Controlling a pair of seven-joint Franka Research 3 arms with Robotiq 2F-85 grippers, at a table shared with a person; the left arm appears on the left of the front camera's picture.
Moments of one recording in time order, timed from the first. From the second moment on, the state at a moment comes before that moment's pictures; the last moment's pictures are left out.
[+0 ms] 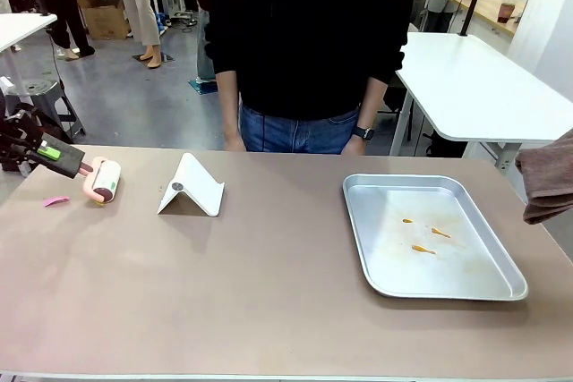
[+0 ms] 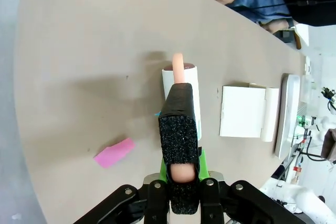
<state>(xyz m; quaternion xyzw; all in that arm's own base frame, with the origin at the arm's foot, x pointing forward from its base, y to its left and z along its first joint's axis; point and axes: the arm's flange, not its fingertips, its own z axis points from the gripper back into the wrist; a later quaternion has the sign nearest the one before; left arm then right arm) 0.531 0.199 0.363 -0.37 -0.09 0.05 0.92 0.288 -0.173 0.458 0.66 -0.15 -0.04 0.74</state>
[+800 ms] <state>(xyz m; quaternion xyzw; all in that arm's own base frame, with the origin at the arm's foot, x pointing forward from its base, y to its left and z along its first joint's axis) 0.448 0.246 0.457 -0.46 -0.13 0.02 0.88 0.288 -0.173 0.458 0.66 -0.15 -0.04 0.74</state>
